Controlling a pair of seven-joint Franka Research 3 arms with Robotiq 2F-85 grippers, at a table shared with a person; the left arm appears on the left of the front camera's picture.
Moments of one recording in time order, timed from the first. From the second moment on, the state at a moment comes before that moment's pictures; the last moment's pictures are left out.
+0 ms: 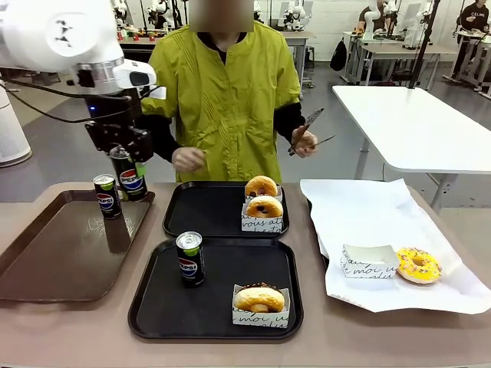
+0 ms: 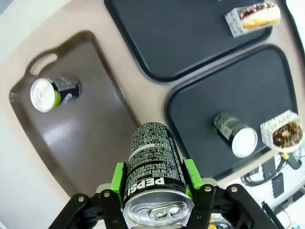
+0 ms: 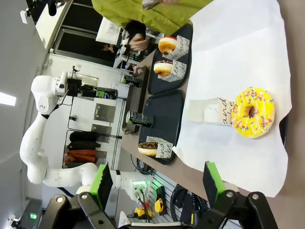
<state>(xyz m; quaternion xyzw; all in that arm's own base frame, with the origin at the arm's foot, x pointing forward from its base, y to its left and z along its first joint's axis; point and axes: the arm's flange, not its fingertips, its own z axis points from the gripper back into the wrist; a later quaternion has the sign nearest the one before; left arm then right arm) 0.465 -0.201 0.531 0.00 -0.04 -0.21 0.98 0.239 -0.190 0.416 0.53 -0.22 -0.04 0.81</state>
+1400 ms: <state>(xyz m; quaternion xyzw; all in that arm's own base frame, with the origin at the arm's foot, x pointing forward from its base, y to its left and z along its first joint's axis) 0.357 -0.072 0.610 -0.05 0.02 -0.24 0.97 0.239 -0.189 0.416 0.53 -0.22 -0.04 0.81</state>
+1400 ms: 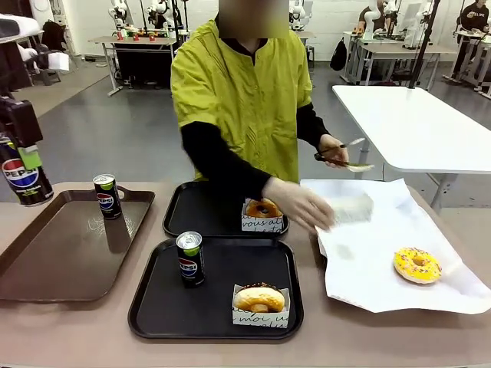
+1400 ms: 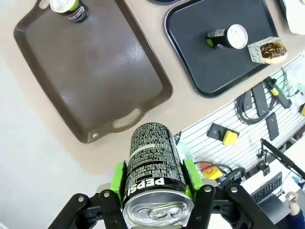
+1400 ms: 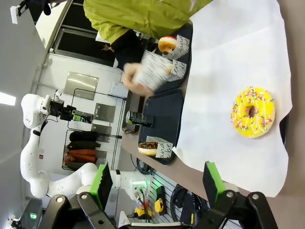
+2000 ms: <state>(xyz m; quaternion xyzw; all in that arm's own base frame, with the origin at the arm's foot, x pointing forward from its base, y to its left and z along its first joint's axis) 0.344 -0.069 0.621 -0.05 0.02 -0.24 0.97 0.239 -0.189 0.416 0.53 -0.22 -0.04 0.81</state>
